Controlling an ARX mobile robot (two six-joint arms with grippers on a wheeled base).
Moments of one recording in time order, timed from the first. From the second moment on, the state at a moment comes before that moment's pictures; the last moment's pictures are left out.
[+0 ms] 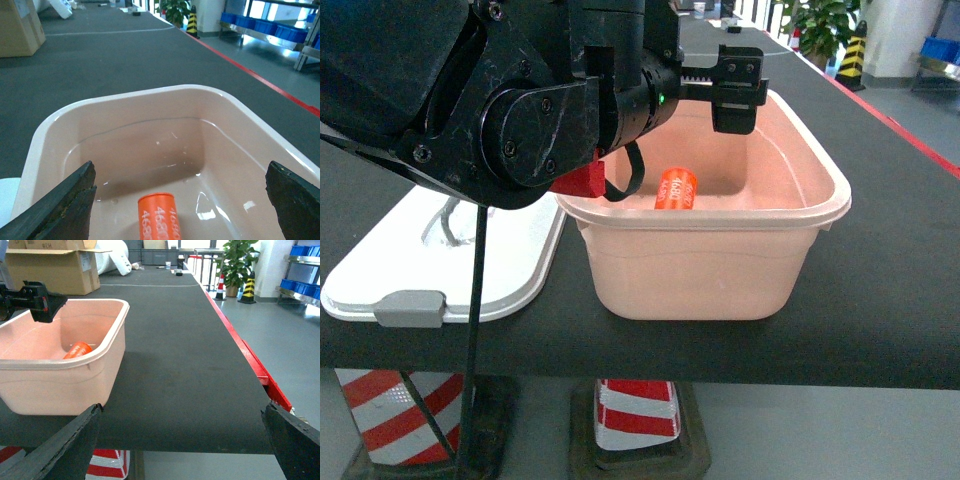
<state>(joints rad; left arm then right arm) -0.50 2.11 1.30 0.78 -0.17 -0.02 0.00 0.00 0.01 -0.01 0.00 0.00</state>
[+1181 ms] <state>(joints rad) -0.04 2.36 1.28 0.75 -0.09 -0.02 0.00 0.00 0.01 -0.01 0.00 0.00</state>
